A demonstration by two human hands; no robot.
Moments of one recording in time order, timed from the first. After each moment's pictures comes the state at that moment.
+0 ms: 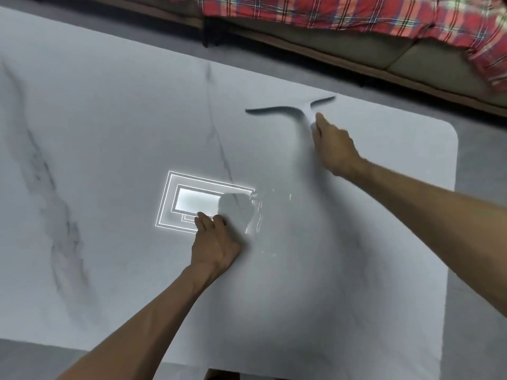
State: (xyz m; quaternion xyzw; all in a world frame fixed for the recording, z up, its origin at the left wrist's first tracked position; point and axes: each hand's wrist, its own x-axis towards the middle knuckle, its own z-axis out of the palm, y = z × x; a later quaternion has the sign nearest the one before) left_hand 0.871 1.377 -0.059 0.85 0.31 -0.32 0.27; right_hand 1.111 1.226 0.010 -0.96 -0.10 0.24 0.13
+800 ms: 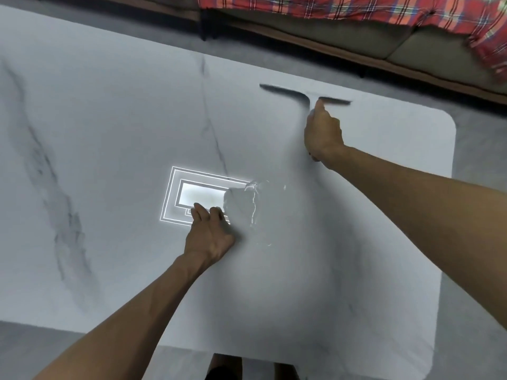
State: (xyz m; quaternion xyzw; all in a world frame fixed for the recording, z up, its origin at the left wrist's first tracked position) left_hand 0.869 1.378 -0.056 0.86 0.27 -0.34 0.26; right_hand 1.113 1.240 0.014 -0.95 0.01 0.24 0.20
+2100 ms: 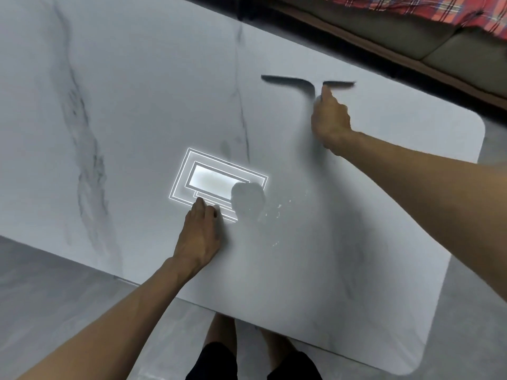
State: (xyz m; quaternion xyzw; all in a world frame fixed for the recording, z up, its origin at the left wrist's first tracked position) left_hand 0.766 1.373 -0.038 0.91 0.24 -0.22 0.26; right_hand 1.076 1.251 0.001 -0.95 -0.05 0.23 0.19
